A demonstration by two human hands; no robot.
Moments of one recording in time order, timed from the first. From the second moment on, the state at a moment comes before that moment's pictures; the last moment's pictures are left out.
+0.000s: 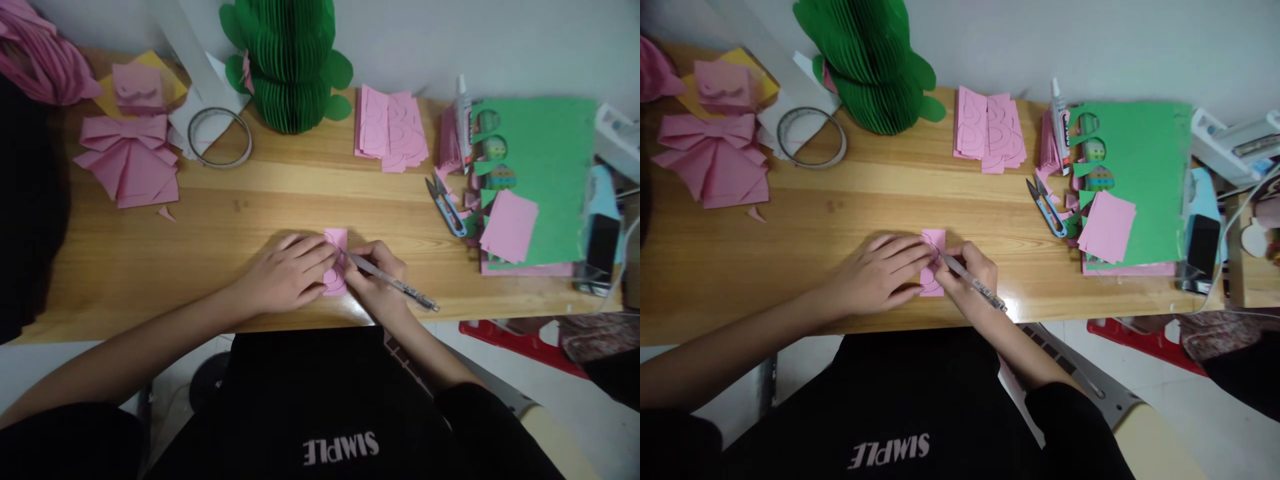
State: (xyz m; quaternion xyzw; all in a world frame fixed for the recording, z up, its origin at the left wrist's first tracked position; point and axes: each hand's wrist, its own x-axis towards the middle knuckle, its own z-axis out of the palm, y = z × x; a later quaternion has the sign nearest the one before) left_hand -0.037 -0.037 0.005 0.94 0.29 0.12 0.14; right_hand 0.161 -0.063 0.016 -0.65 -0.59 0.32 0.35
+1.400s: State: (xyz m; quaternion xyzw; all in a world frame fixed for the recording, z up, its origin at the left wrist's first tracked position) left_hand -0.037 -0.040 0.000 0.93 0.31 0.11 0.17; right_hand 0.161 -0.052 0.015 -0.61 -0.63 0.36 0.32
